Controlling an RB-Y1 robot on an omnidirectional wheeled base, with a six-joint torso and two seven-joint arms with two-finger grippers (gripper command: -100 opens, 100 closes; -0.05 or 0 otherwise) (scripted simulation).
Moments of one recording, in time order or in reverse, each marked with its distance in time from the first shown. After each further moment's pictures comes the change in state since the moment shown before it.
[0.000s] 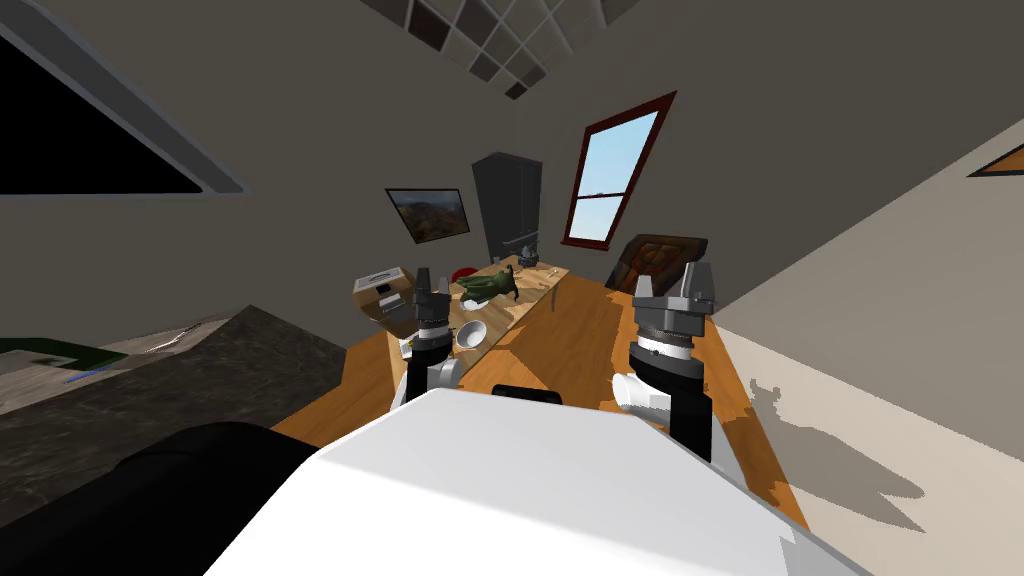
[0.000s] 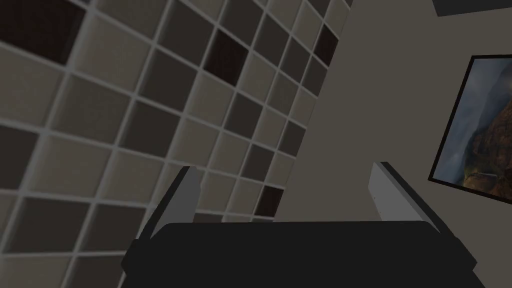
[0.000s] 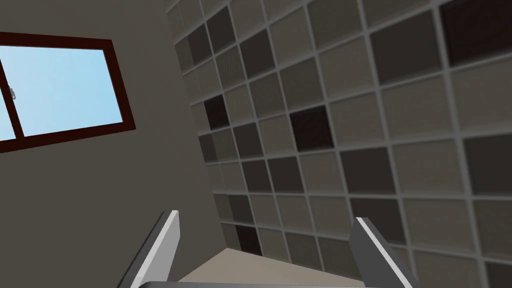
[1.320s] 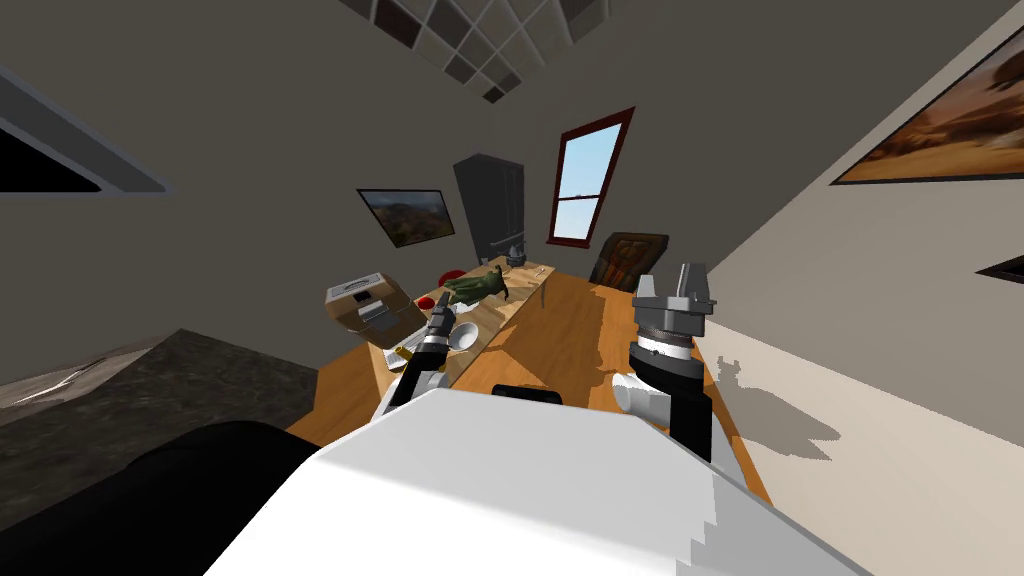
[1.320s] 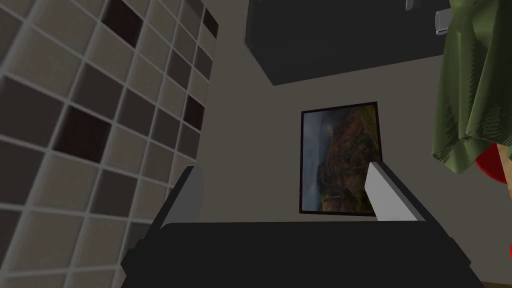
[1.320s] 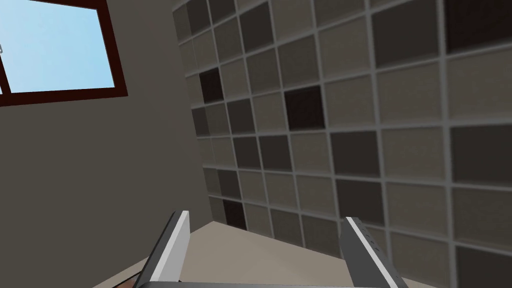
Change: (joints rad) left arm 0.091 0.172 0.057 0.086 0.128 0.342 0.025; right arm 0.000 0.000 0.000 0.000 0.000 0.000 0.000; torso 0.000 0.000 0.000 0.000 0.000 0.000
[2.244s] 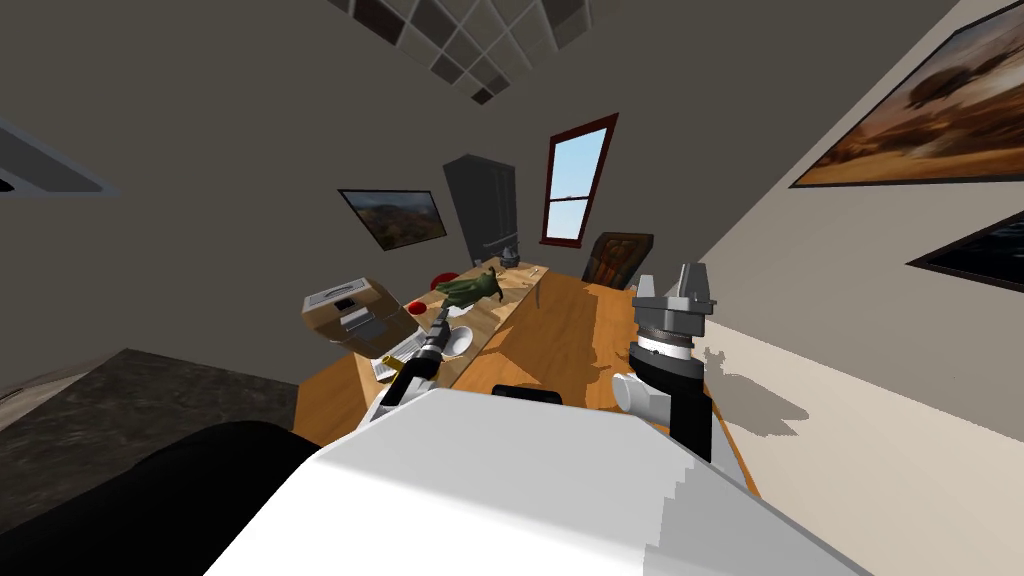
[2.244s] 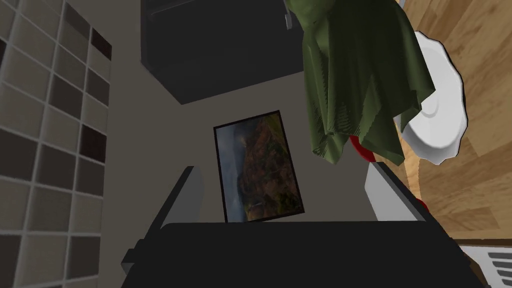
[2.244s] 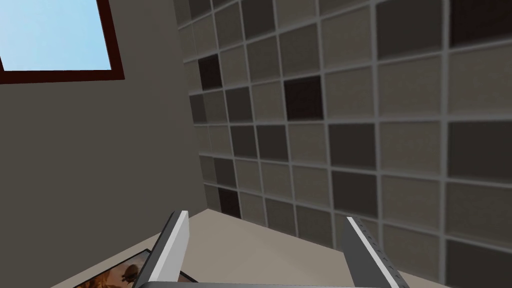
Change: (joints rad) left arm 0.065 0.042 0.065 0.041 0.078 0.257 0.019; right arm 0.000 0.000 0.000 0.000 0.000 0.000 0.000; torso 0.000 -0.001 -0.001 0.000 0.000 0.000
